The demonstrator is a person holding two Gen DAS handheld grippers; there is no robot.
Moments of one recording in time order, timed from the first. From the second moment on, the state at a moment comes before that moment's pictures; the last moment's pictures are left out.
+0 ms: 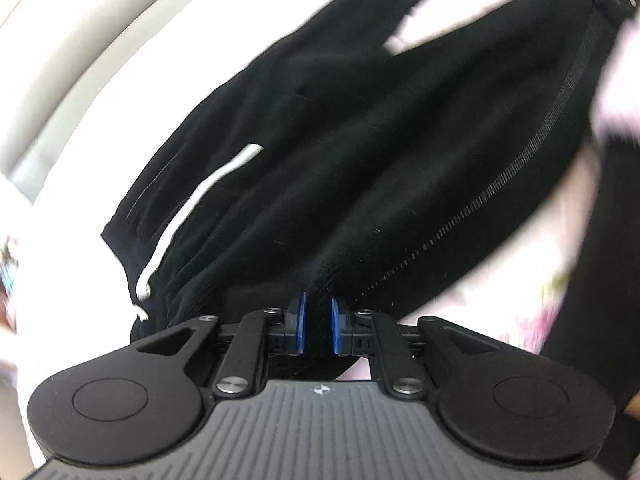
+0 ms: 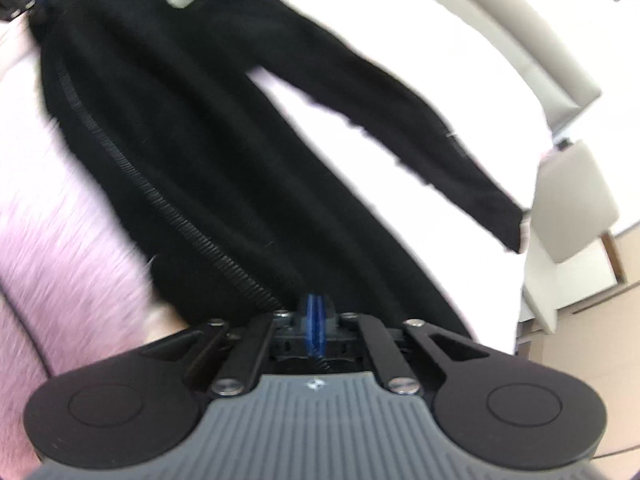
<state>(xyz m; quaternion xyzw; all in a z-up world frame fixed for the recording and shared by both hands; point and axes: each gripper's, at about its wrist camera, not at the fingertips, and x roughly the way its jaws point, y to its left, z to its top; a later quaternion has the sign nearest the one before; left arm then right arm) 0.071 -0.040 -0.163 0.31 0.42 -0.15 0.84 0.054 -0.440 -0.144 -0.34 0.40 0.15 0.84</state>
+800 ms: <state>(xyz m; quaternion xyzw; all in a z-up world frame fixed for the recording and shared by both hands) 0.125 -0.027 -0.105 0.21 0.43 -0.14 0.87 0.015 -0.493 -0.162 -0.39 0.47 0.20 0.76</state>
